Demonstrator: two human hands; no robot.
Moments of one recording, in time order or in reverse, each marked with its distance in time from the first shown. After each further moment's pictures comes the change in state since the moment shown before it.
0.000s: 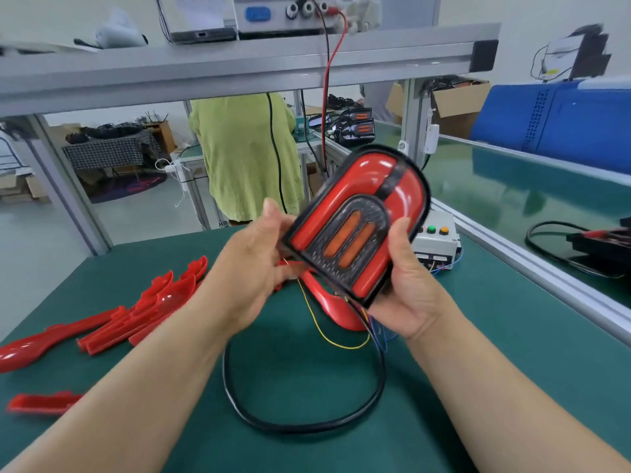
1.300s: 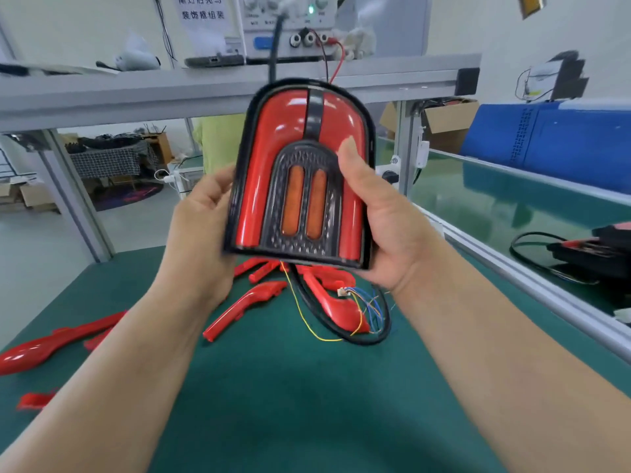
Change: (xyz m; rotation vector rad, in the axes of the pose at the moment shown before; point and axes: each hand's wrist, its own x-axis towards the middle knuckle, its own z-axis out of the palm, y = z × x) left_hand -0.020 0.064 0.000 -0.043 0.289 0.222; right_hand 0.001 -0.051 0.093 -0.182 -0.192 0.023
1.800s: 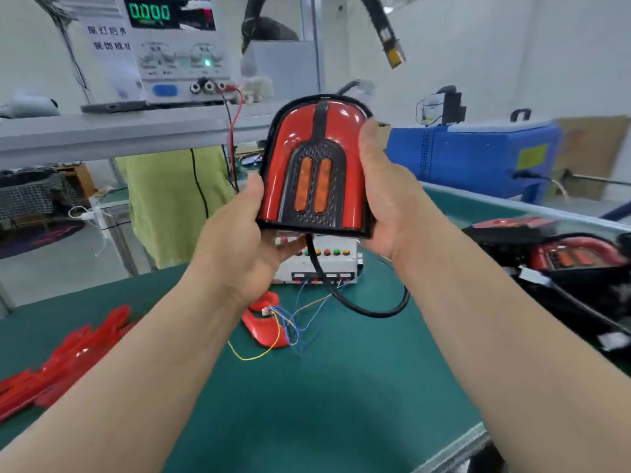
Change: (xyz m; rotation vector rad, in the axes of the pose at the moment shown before) left_hand -0.009 0.004 0.121 -0.308 -0.270 -0.258; right_hand -0.066 -0.092 -0.018 -0.316 0.730 -0.208
